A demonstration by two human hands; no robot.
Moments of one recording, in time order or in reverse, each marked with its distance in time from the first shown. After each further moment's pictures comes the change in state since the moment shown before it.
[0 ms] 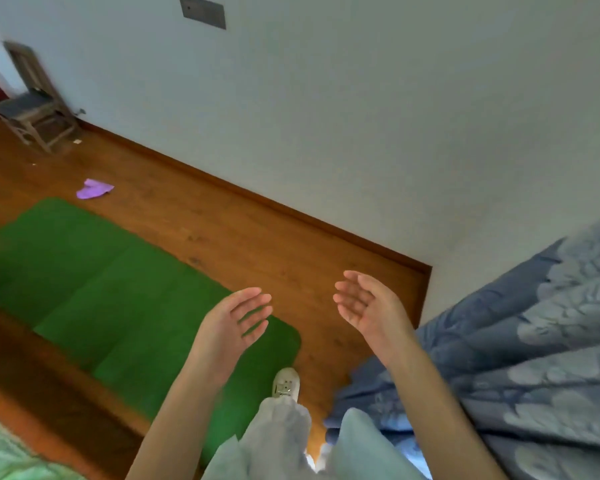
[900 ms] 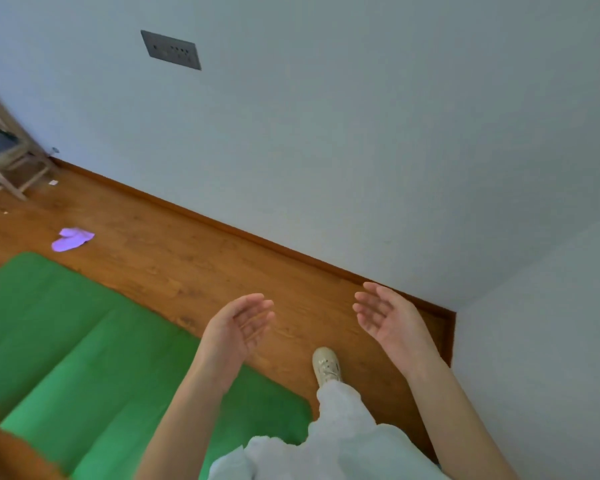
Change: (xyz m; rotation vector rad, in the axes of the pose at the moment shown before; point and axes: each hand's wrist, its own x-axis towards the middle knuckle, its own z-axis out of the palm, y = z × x) left_hand 0.253 0.141 0.085 0.078 -0.007 -0.006; right_hand 0.258 -0.119 0.053 0.004 0.112 0.010
